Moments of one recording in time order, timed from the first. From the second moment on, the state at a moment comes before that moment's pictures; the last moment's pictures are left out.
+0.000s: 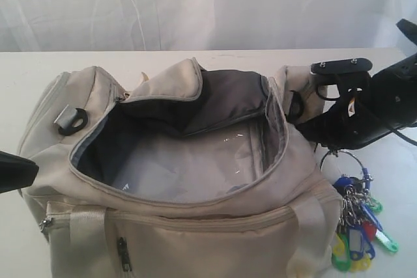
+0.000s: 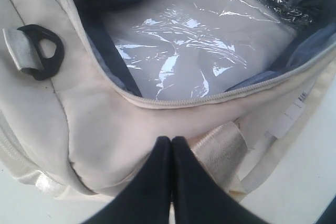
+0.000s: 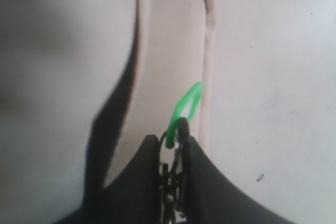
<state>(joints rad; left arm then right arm) -0.21 0.74 -0.64 -0.51 0.82 0.60 0.12 1.66 -0.89 -0.26 0.35 0.34</state>
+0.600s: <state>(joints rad) -0.21 0.74 -0.64 -0.51 0.82 0.60 0.12 1.35 -0.89 -0.26 0.58 0.35</state>
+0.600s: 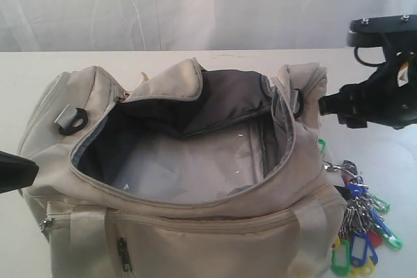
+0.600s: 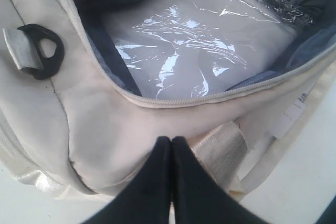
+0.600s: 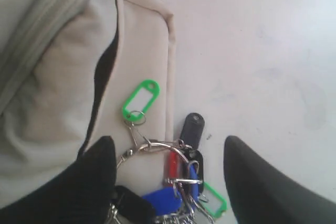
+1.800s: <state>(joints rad) -0.21 0.74 -0.64 -0.52 0.78 0.69 0.12 0.75 -0.70 0.14 0.63 -0.07</state>
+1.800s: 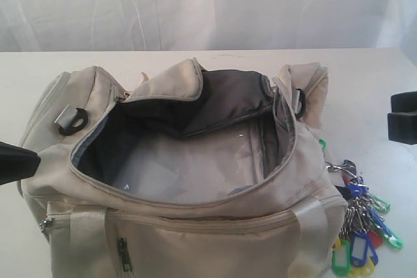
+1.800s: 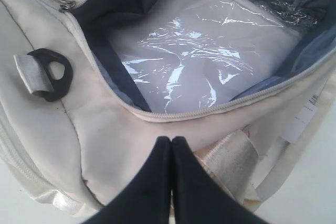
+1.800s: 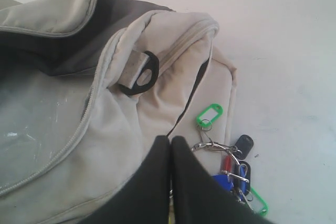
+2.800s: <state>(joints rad) -0.10 0.37 -0.23 -0.53 0.72 0.71 0.12 0.75 -0.70 0.14 0.63 -0.07</state>
